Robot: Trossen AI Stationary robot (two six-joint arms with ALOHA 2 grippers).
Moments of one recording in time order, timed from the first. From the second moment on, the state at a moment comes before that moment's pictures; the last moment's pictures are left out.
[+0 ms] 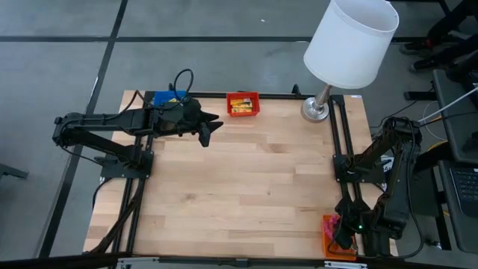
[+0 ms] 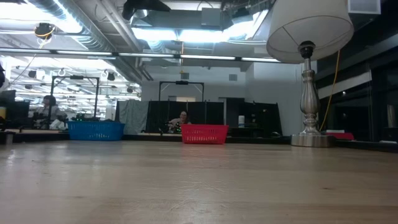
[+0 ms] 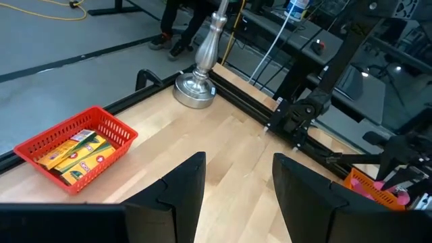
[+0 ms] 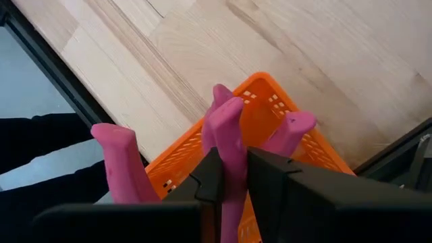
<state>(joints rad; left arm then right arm) 0.05 1.10 1.10 -0.36 -0.32 -0.54 1.35 1.42 1.00 -1.01 0.32 2.11</state>
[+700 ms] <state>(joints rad) 0.05 1.10 1.10 -0.37 -0.32 -0.54 1.32 1.41 1.01 -1.00 0.38 2.11</state>
